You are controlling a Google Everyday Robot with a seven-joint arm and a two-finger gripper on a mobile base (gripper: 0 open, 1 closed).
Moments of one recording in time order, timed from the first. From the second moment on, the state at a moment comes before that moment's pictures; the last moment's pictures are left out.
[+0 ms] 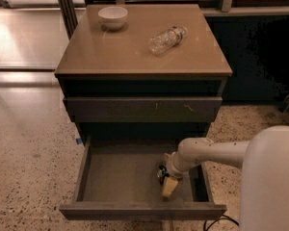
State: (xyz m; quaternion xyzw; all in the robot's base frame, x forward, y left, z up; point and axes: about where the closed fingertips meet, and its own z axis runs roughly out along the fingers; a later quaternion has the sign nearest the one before) arm 0.548 -0.095 0.371 -0.64 0.74 0.12 0.16
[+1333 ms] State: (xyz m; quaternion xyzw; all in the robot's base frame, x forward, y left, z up) arm 0.553 -0.095 0.371 -0.64 0.74 0.12 0.16
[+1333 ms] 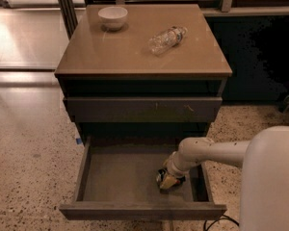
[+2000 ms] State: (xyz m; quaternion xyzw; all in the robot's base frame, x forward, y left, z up) arm 0.553 -0.095 0.371 -0.64 0.74 0.12 0.16
